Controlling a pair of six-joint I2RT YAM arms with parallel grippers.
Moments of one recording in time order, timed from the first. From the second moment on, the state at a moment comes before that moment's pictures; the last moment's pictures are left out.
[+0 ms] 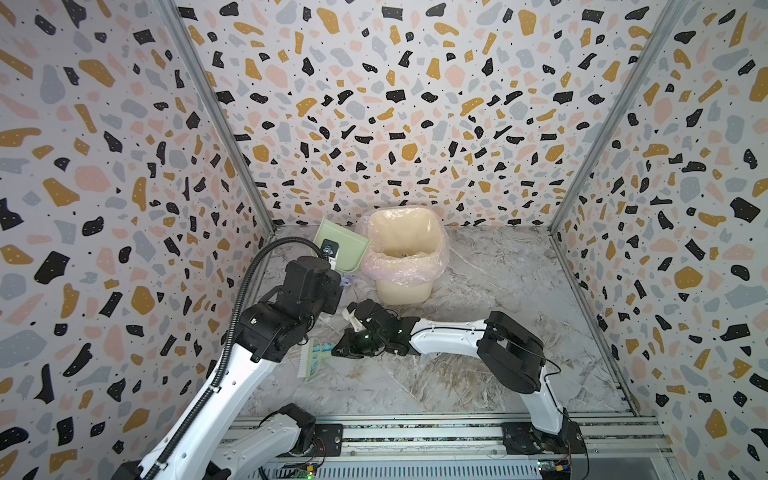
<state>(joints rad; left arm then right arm) -0.50 0.97 1.25 -0.90 -0.40 0.03 1.12 2.08 1.41 0.04 -0.45 1.06</state>
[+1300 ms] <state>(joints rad) -0.49 0.97 1.25 -0.93 -0.35 0.02 0.89 1.70 1.08 -0.16 -0.39 0.97</state>
